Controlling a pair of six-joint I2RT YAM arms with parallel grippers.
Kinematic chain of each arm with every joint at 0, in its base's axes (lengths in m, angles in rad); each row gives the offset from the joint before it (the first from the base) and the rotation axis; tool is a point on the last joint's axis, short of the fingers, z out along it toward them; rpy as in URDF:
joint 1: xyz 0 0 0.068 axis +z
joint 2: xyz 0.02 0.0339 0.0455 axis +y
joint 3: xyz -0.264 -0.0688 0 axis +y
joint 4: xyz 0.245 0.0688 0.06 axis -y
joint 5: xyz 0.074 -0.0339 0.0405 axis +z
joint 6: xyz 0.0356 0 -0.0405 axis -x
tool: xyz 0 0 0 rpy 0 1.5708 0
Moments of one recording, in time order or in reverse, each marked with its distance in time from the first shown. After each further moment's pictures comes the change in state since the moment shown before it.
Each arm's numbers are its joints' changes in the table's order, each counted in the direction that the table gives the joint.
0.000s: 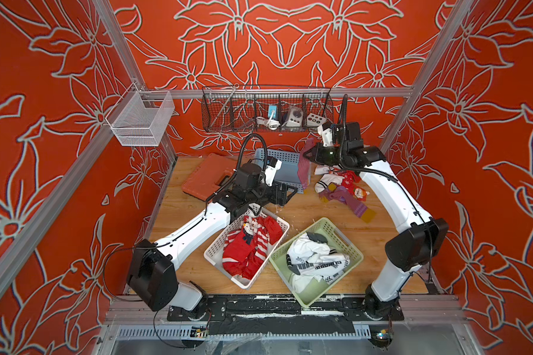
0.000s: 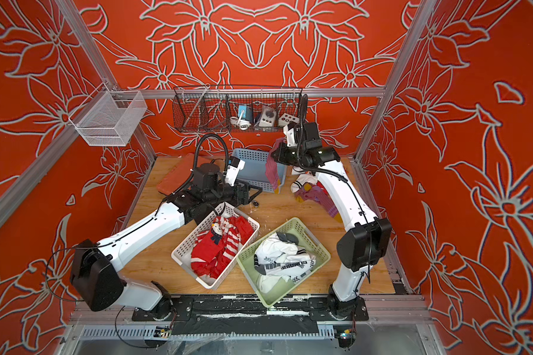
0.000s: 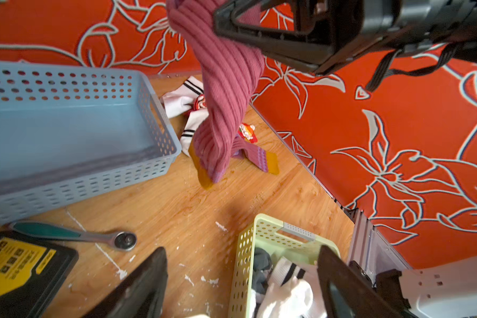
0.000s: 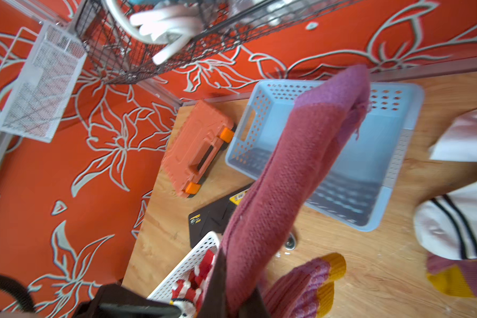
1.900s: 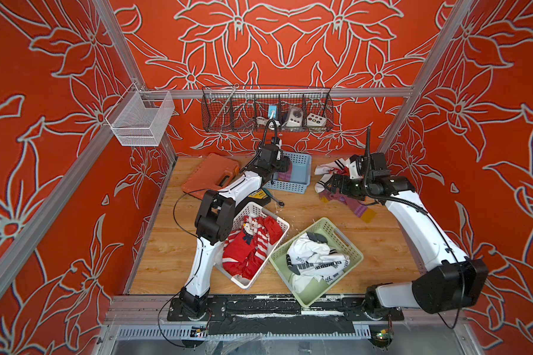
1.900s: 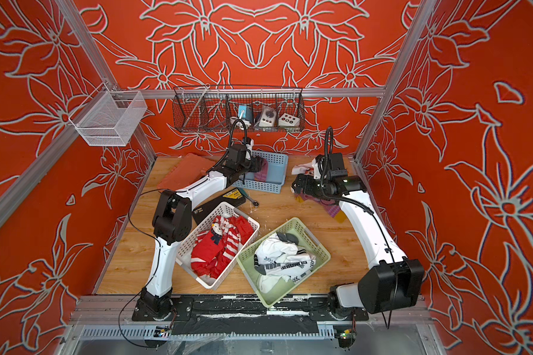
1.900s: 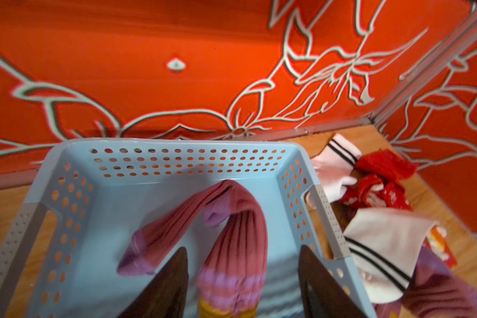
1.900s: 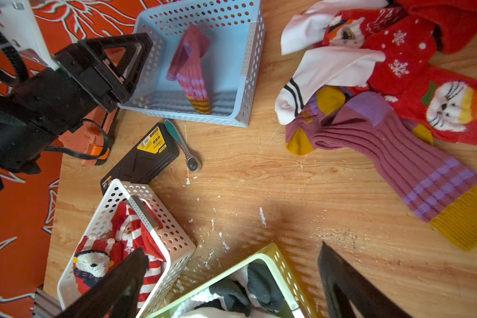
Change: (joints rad) left arm 0.113 0.772 -0.680 0.028 0.400 -0.076; right arm -0.170 -0.367 0.516 -0.128 -0.179 0.138
